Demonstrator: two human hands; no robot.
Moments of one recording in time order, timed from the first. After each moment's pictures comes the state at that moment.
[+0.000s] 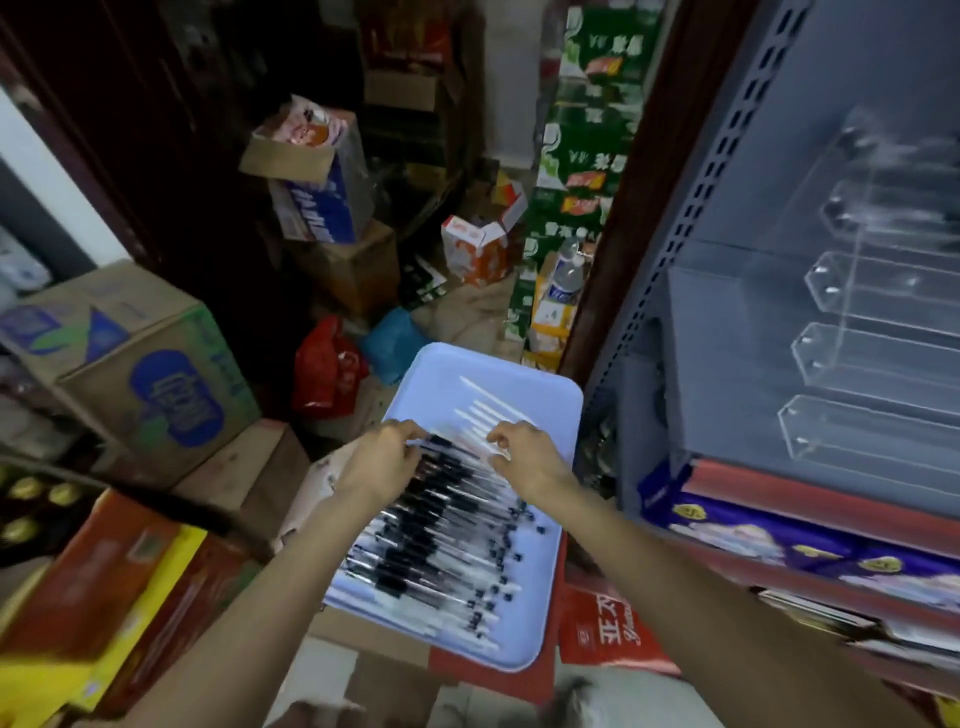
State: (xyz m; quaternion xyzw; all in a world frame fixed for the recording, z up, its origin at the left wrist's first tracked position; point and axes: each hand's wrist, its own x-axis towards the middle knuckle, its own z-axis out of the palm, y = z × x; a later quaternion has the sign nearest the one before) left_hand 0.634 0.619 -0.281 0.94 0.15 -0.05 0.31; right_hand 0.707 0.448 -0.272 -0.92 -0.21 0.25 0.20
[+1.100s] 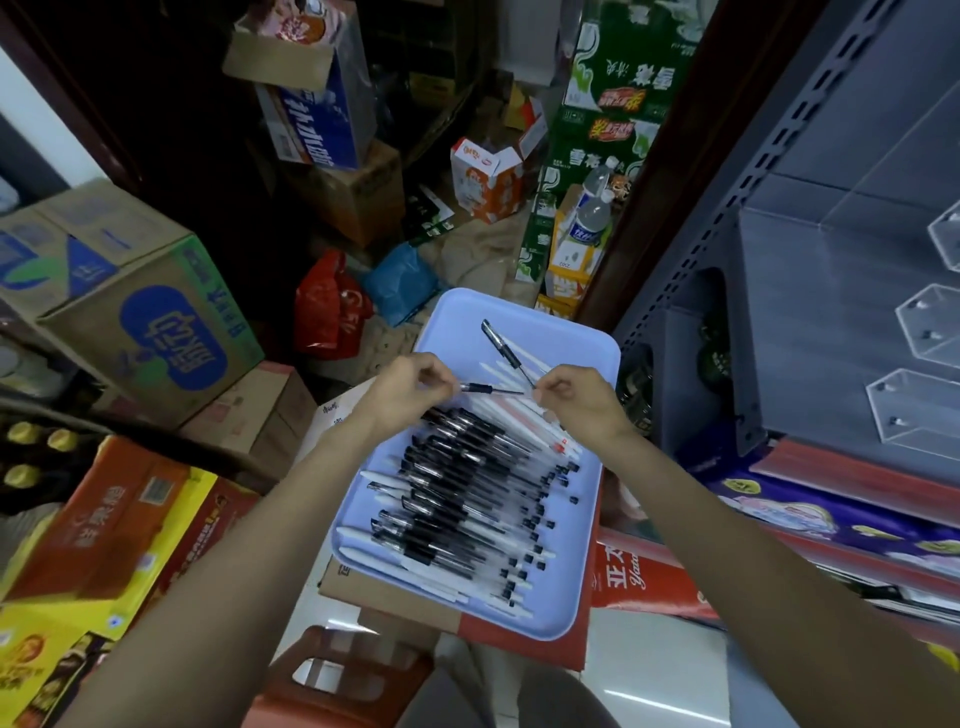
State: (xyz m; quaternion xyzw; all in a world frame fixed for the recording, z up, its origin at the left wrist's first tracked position) left_hand 0.669 0.655 -0.308 0.86 0.12 -0.06 0.50; right_hand 0.725 0.445 -0.274 -0.88 -0.11 0.23 0.39
